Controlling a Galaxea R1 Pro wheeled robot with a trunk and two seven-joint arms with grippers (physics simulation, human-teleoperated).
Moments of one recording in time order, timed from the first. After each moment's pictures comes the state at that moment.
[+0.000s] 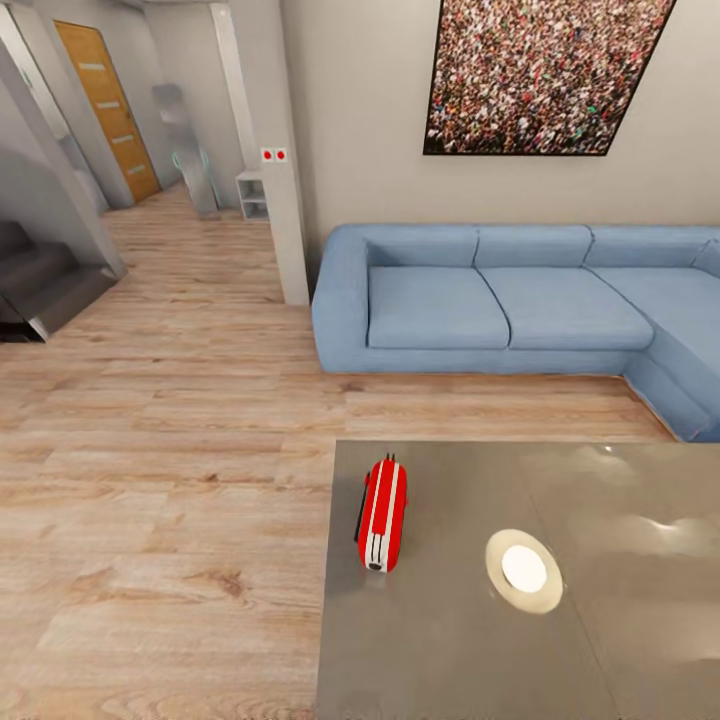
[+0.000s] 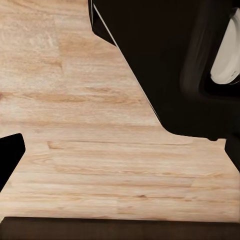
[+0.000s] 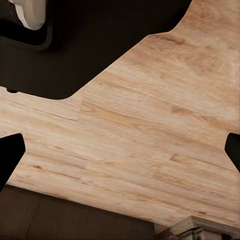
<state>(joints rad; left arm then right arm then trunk) 0.00 0.01 0.01 -0.03 0.02 -0.05 0.00 0.00 0.01 0.35 0.00 -0.01 -0.03 0.00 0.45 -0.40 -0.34</state>
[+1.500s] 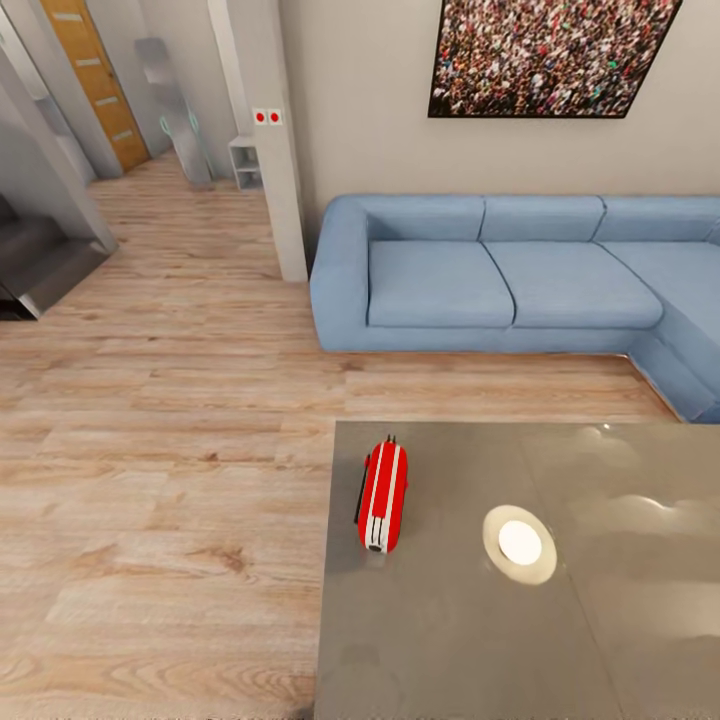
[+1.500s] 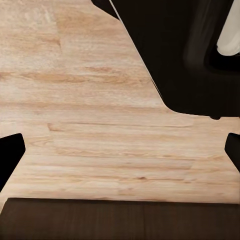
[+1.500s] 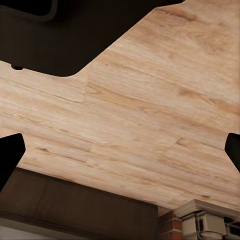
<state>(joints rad) 0.00 0.01 0.01 -0.03 0.02 -0.05 0.00 0.00 0.01 0.35 0.00 -0.01 -0.03 0.00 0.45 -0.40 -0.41</state>
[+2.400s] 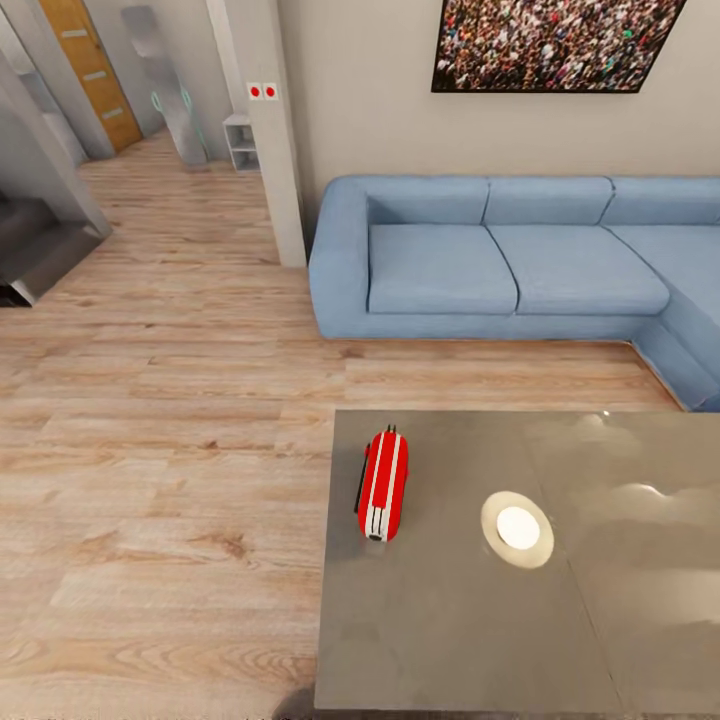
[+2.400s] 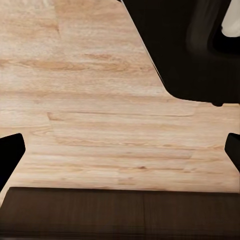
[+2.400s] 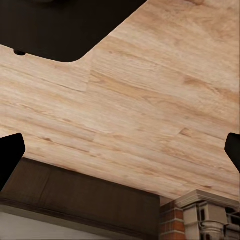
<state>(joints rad) 0.00 0.01 0.01 -0.03 0.02 -0.05 0.00 0.00 0.01 0.35 0.00 -0.01 -0.03 0.00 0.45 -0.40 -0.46</state>
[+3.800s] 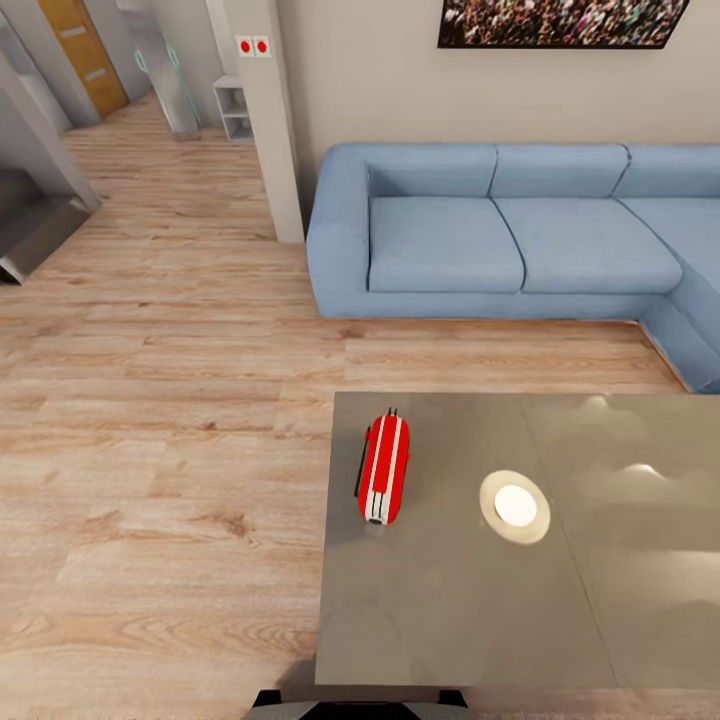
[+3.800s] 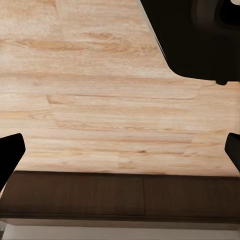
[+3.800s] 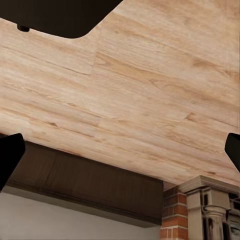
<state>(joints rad) 0.00 0.01 0.01 -0.03 0.02 -0.05 0.00 0.00 0.01 0.35 0.00 -0.01 -0.03 0.00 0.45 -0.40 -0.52</state>
